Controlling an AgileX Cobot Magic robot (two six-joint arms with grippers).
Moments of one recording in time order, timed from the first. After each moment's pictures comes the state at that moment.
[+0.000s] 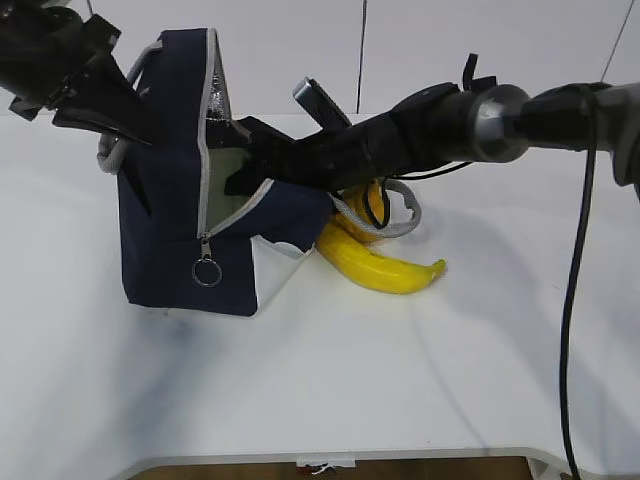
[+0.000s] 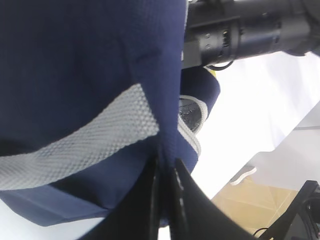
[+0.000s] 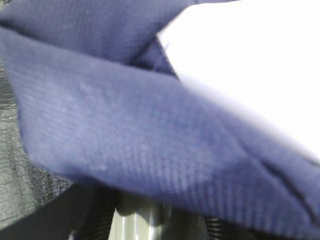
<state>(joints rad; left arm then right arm) -0.12 1.73 -1.45 -0.79 1.13 0.47 0.36 2.38 -1.82 1.34 0.77 -0.65</state>
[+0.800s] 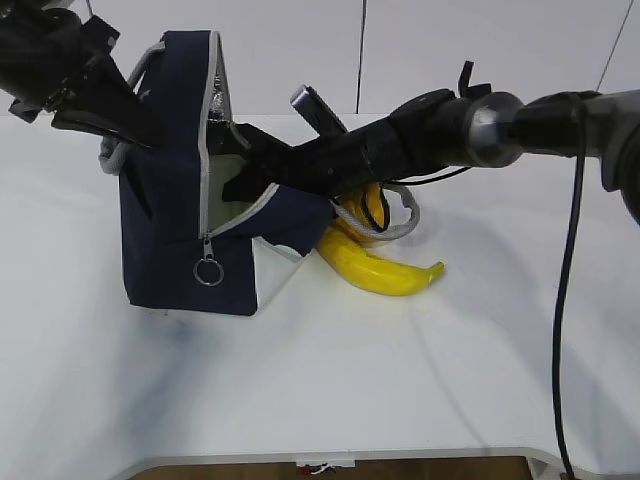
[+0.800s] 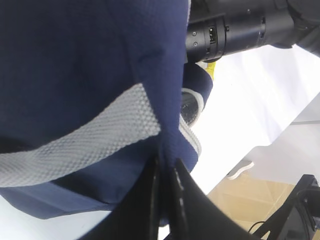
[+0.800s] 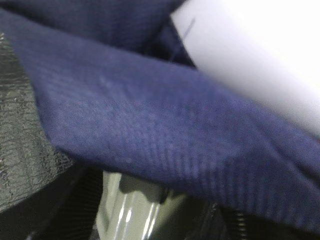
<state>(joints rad) -0.12 1.73 -1.45 -0.79 1.15 0.47 0.36 2.42 -1.84 1.33 0.81 -0.64</state>
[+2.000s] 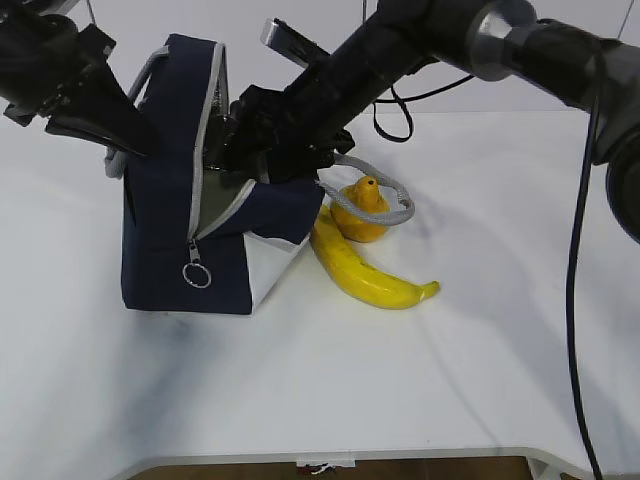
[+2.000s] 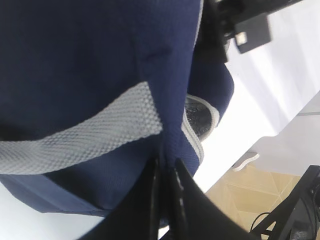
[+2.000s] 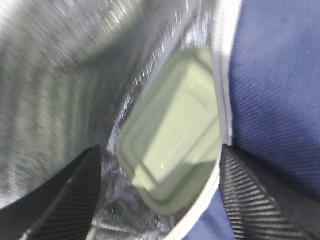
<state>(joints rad) -0.12 1.73 -1.45 -0.76 1.17 0.47 0.36 2.44 -2.31 0.76 1.21 -0.26</state>
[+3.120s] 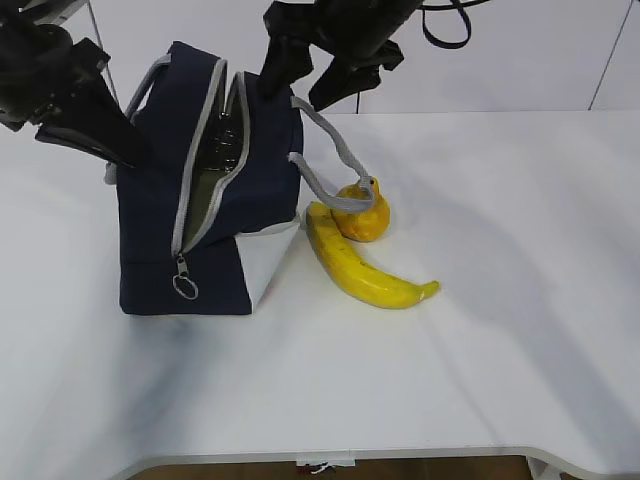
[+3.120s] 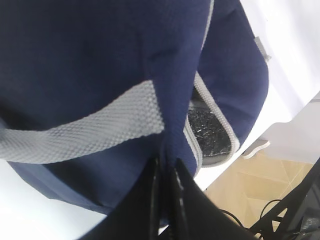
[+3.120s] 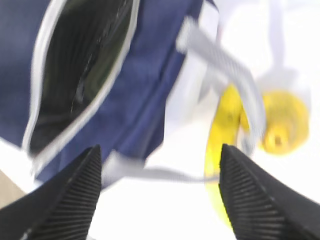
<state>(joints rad) -0.12 1.73 -1.45 -0.71 1.20 0.47 0.36 2.26 -2.34 0.52 1.24 -0.15</state>
